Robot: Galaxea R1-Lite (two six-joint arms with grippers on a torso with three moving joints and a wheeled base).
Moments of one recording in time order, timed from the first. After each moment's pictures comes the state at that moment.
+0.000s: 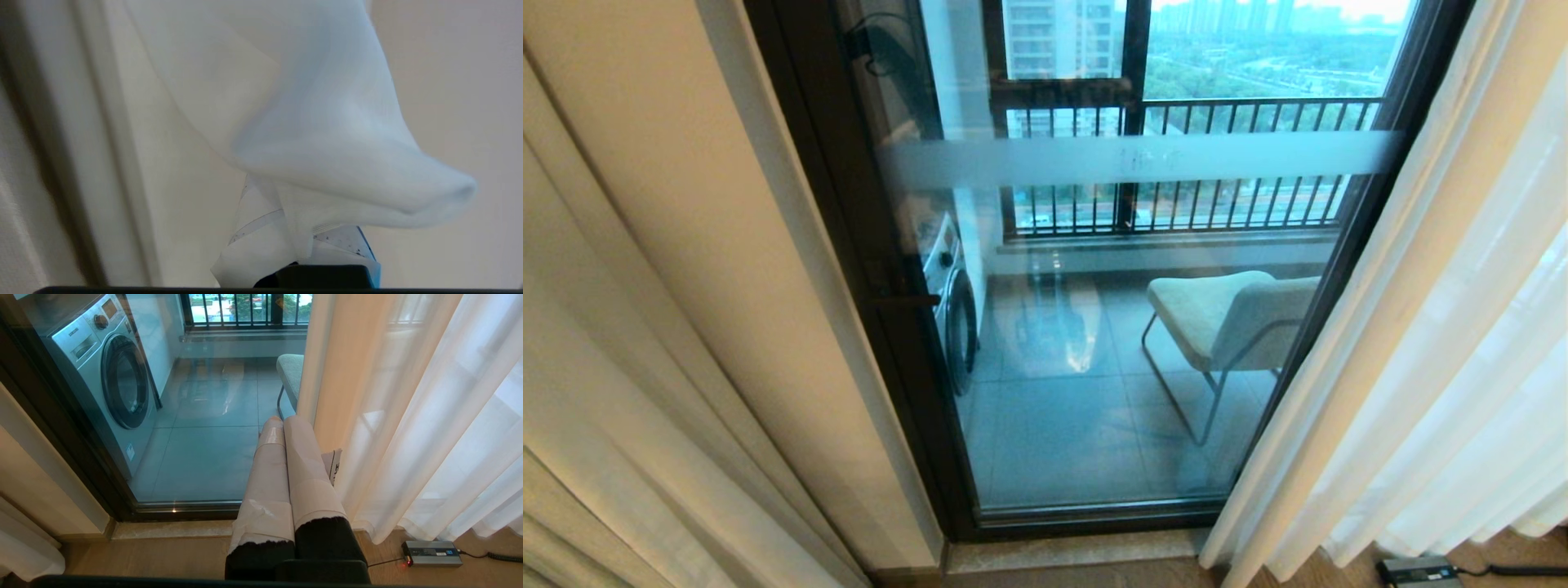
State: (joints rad) left arm 0.87 1.89 -1.63 -0.65 -0.54 -0.25; right arm 0.00 0.00 0.00 0.00 0.01 -0.01
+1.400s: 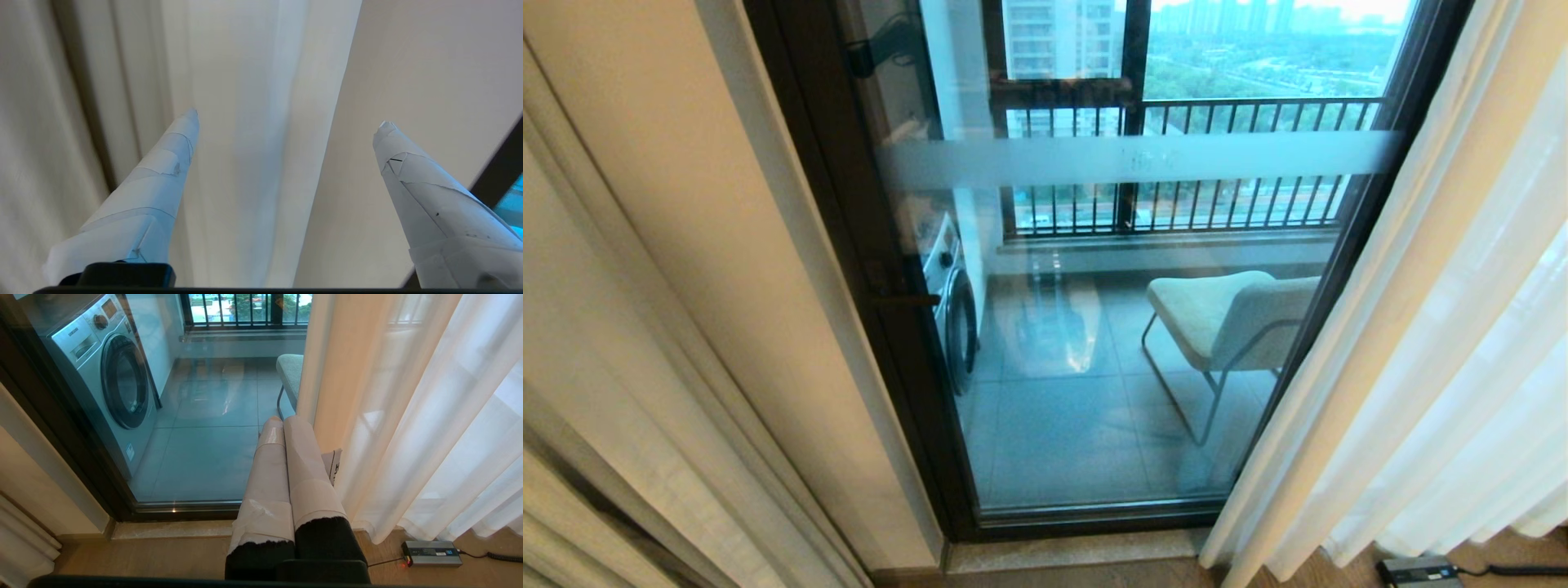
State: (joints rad) left arm 0.90 1.60 -1.15 -0.67 -0.53 -0.24; right arm 0.00 0.00 0.00 0.00 0.01 0.00
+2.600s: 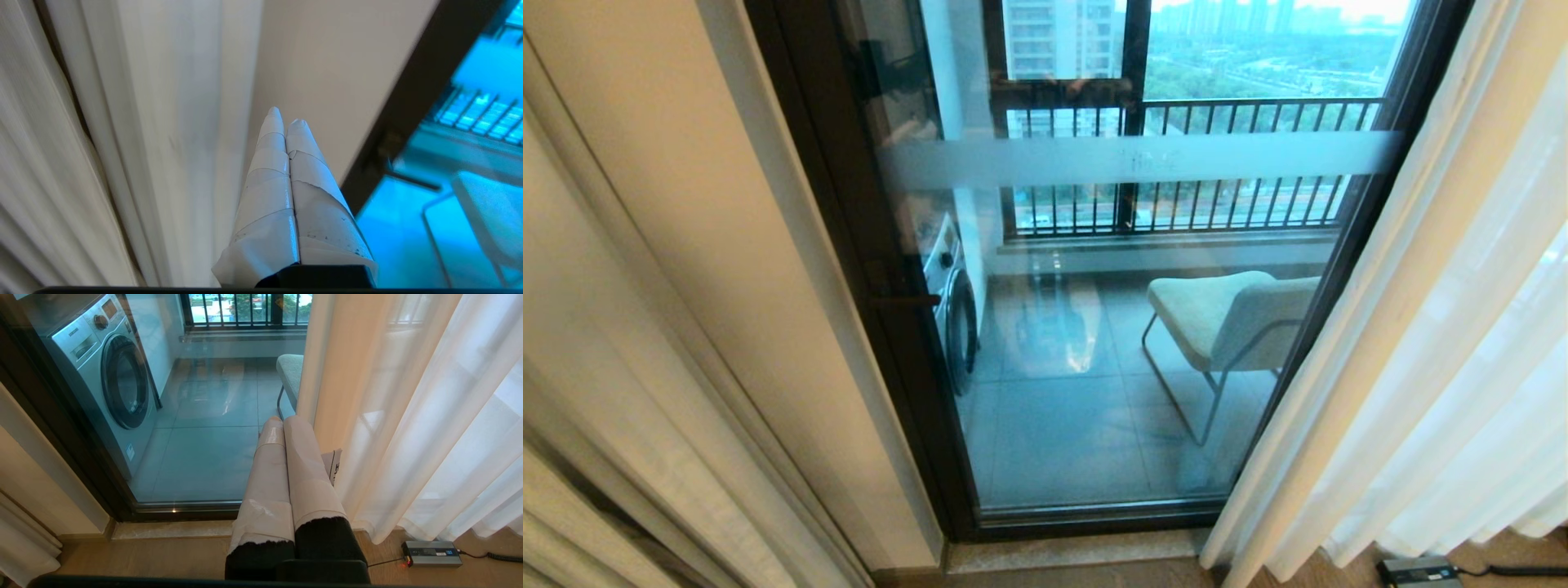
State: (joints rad) left arm 0.86 1.22 -0.60 -0.67 -0.55 -0.22; right arm 0.00 0.00 0.00 0.00 0.01 -0.01
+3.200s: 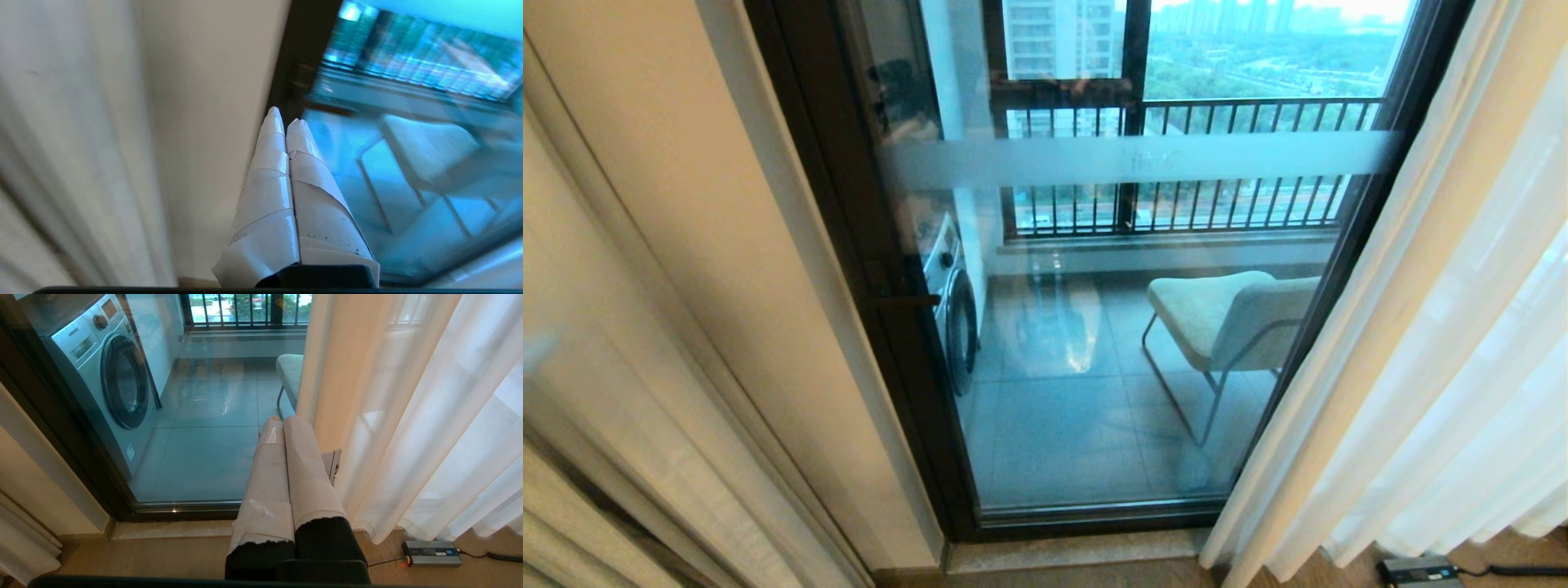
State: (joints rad) left arm 0.64 1.02 -0.32 -0.68 -0.56 -0.20; right arm 0.00 0.00 0.00 0.00 0.01 -0.01
